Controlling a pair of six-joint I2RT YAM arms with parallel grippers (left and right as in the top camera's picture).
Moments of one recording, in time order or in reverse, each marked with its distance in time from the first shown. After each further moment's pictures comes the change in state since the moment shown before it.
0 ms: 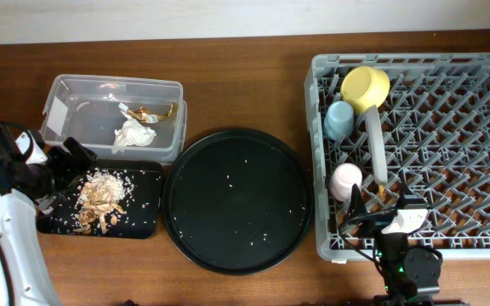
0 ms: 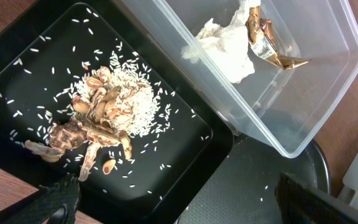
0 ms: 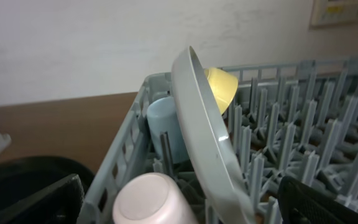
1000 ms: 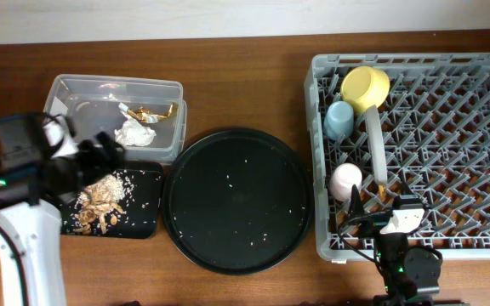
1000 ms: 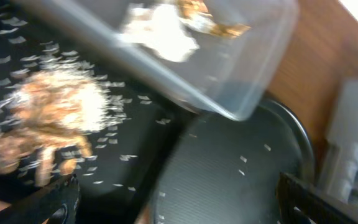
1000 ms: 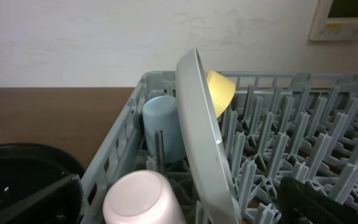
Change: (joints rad) left arm -0.210 -0.109 0.000 0.001 -0.002 0.000; right arm 0.000 0.000 0.000 0.000 0.000 -0.077
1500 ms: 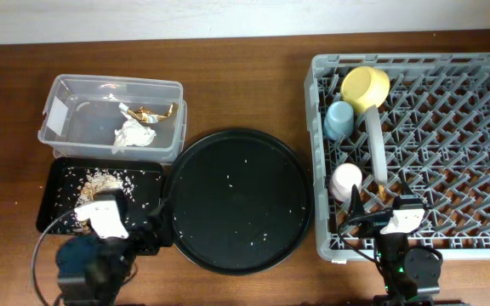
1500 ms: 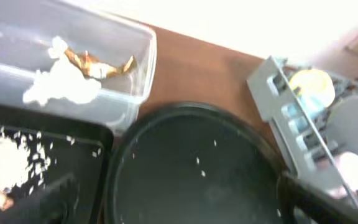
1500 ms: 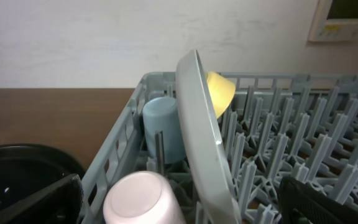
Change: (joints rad) left arm -0.270 -0.909 -0.692 0.427 -0.031 -0.003; right arm 0.000 -0.003 0.000 0.000 0.000 0.000
